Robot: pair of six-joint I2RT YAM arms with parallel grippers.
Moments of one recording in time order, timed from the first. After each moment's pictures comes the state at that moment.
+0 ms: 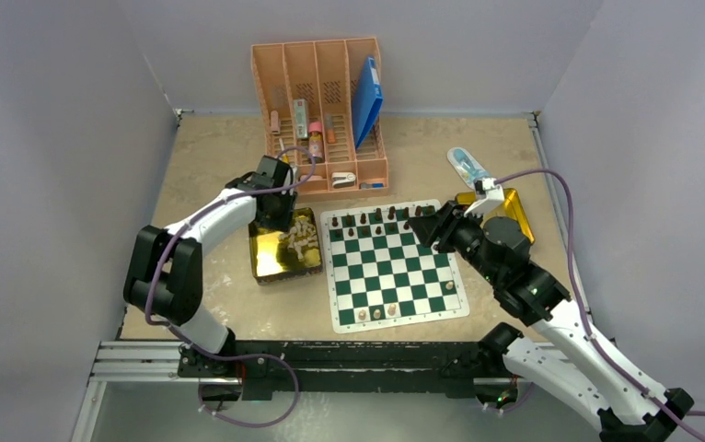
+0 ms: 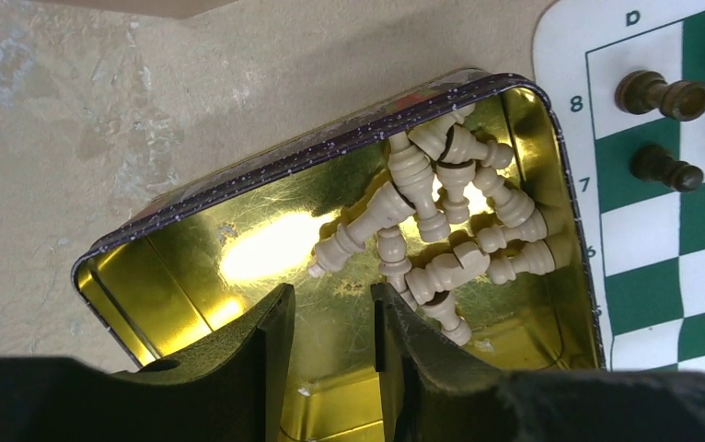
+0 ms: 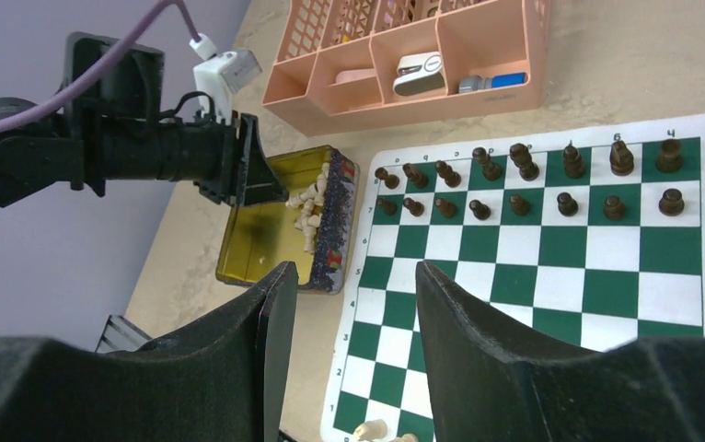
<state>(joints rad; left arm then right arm) -0.34 1.59 1.08 -0.60 -0.06 -0.15 0.65 0.67 0.73 -0.30 0.11 0.66</state>
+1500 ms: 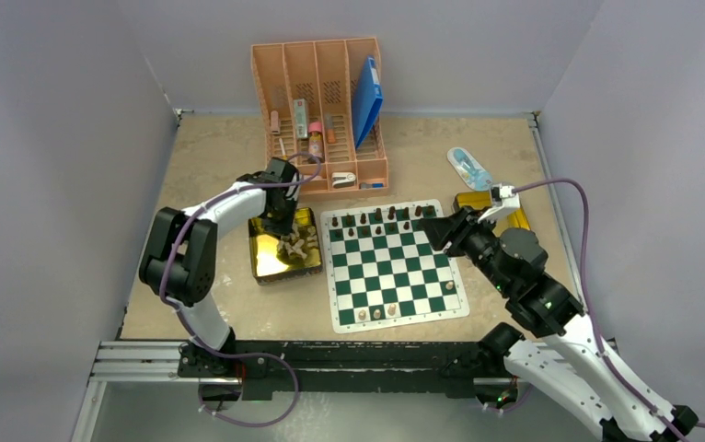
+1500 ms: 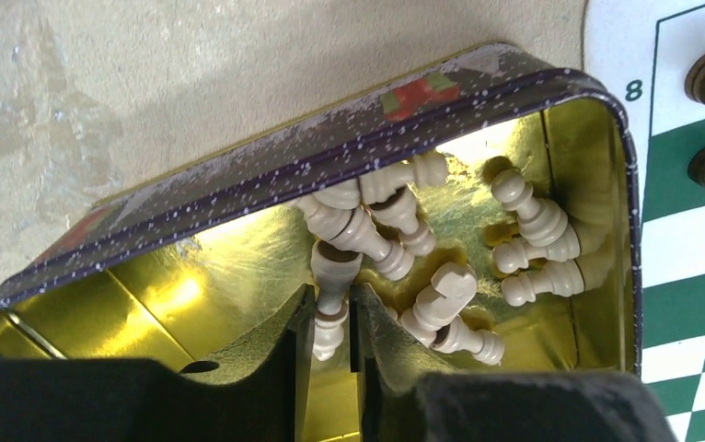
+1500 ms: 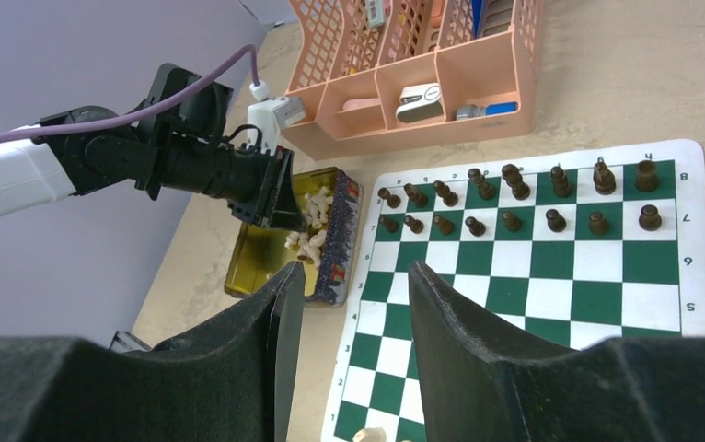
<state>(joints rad) -0.34 1.74 1.13 -0.65 -0.03 -0.16 0.65 0.57 0.72 -0.32 0.14 0.64</state>
